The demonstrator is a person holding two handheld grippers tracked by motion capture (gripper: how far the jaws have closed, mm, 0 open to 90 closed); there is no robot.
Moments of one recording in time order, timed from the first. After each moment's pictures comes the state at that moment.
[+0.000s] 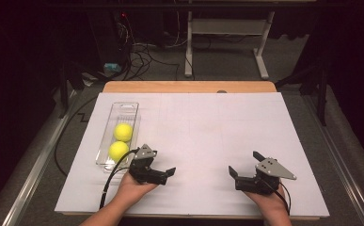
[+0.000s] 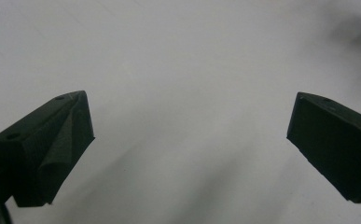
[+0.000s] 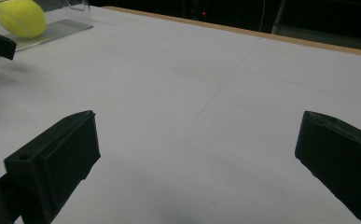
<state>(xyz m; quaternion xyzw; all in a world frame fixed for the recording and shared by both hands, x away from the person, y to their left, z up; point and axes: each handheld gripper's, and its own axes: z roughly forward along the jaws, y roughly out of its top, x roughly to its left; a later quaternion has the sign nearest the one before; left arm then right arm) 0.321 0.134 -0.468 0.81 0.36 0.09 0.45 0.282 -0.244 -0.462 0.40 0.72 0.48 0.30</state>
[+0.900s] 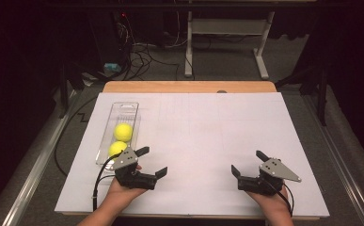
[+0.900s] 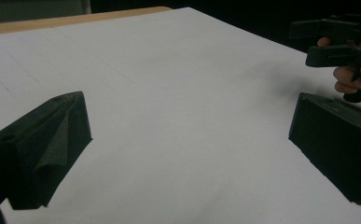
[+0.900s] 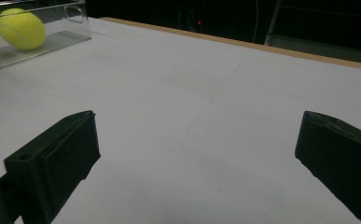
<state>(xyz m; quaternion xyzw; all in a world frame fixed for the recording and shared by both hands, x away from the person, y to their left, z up) 0.293 0.163 -0.445 0.76 0.32 0.12 0.56 0.277 -0.248 -0.454 0.40 0.71 0.49 0.31</state>
